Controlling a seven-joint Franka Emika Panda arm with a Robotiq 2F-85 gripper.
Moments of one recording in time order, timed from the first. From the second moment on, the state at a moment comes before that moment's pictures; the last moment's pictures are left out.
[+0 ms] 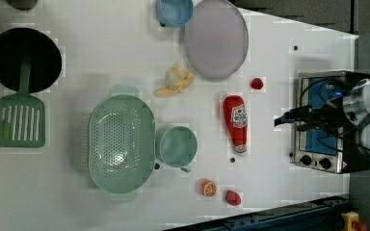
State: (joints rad) arm -0.09 0.08 0.07 -2.16 0.01 0.40 -0.63
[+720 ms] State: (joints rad) arm -0.08 0.22 0.09 -2.34 0.01 0.83 -0.82
